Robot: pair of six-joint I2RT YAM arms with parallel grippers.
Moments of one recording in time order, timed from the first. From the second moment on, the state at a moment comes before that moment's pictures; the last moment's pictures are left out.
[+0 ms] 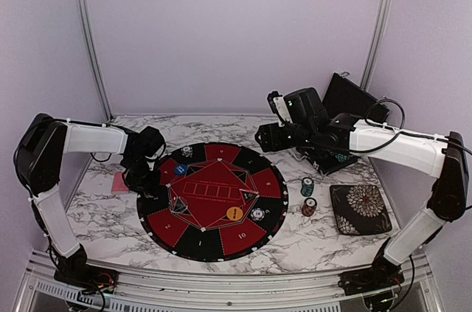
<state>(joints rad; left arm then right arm) -0.46 1.81 1.13 -0.78 -0.09 -0.37 0.76 1.55 1.26 -0.31 0.19 0.29</state>
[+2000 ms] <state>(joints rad) -0.46 1.83 1.40 -0.81 -0.14 -0.31 0.76 1.36 1.21 -0.56 0.35 0.35</state>
